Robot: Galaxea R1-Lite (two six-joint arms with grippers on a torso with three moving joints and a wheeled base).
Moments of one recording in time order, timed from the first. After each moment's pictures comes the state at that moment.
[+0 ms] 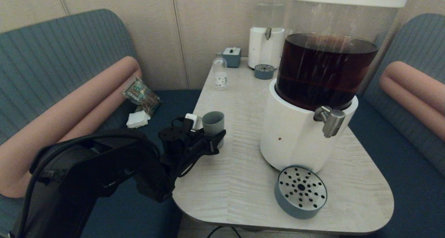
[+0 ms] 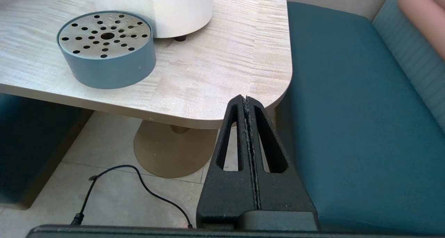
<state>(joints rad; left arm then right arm) -0.38 2.44 -1.06 -1.41 -0.15 -0.10 0.00 0.00 0.00 0.01 0.01 -0.07</state>
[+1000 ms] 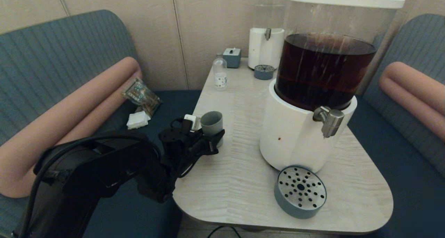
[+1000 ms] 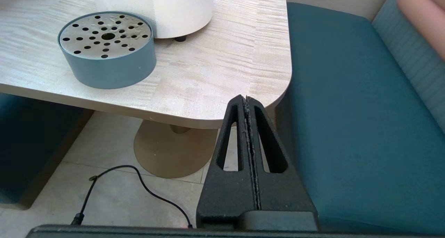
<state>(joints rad) -0.38 2.46 -1.06 -1.41 -0.13 -0.11 0.00 0.00 0.00 0.01 0.01 -0.07</state>
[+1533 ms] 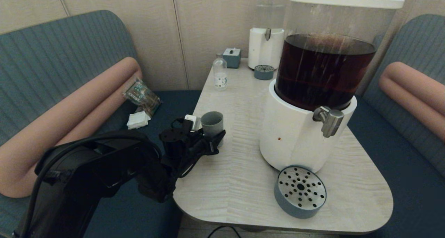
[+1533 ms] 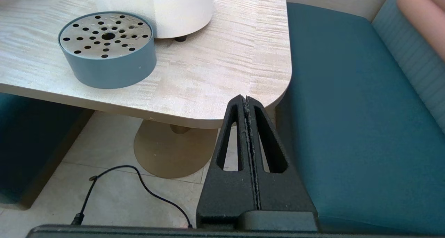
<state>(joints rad) -0.38 2.46 -1.07 -1.40 -0.13 -0.12 0.00 0.00 0.00 0.01 0.01 -0.07</state>
